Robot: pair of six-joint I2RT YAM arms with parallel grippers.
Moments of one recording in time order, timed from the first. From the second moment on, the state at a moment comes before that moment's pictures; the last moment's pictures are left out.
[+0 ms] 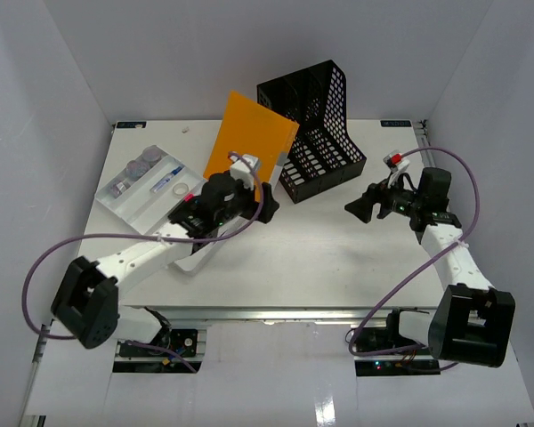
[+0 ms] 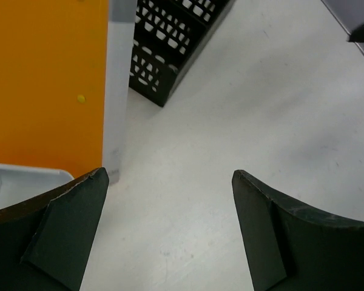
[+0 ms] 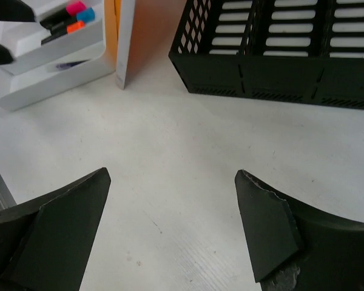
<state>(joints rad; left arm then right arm) -0.66 1.33 0.89 0.10 0.04 -0.25 -0.08 1.20 0.77 -0.12 -0.93 -0.16</state>
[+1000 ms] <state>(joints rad) -0.73 0.66 0.59 -0.14 -0.28 -0.05 0.38 1.83 1.30 0.24 -0.72 0.28</state>
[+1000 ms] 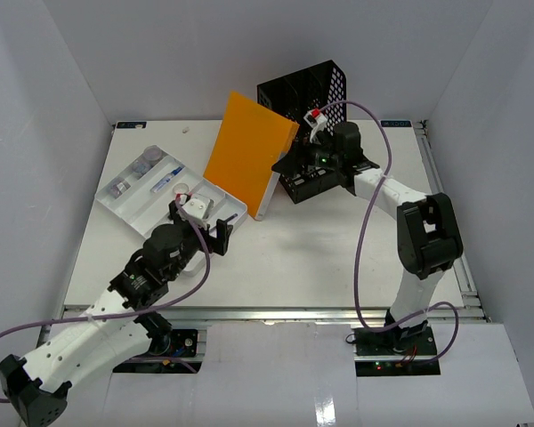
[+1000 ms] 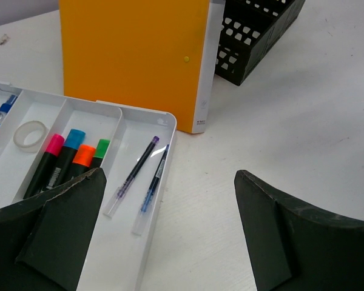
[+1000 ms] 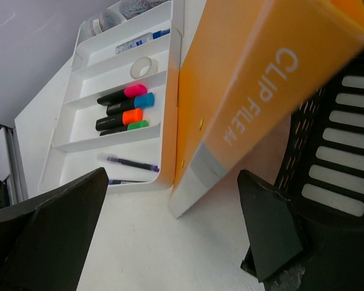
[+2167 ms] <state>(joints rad) -0.73 0.50 0.55 -0.17 -0.31 -0.03 0.43 2.02 1.45 0.41 -0.79 0.33</state>
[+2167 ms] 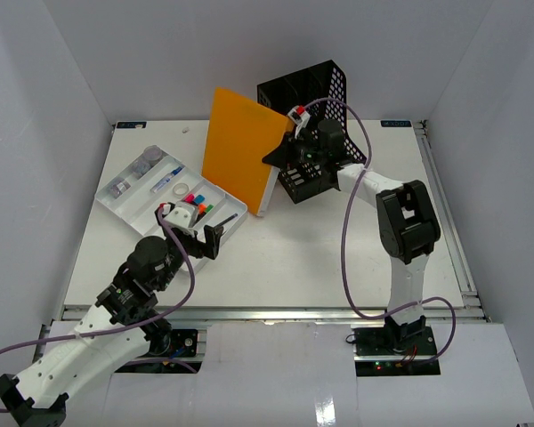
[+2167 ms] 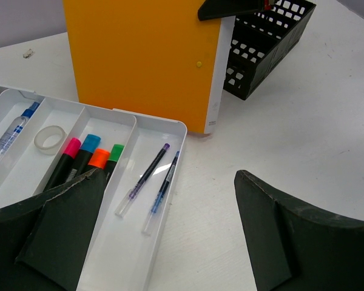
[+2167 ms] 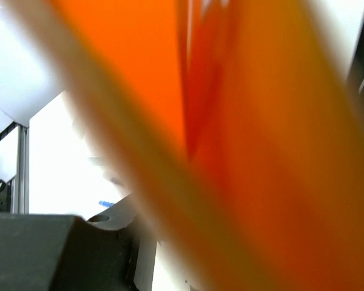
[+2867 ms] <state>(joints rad) -0.73 0.48 0.55 -0.17 -0.32 -0.03 0.15 1.46 1.37 0.34 -0.84 0.16</state>
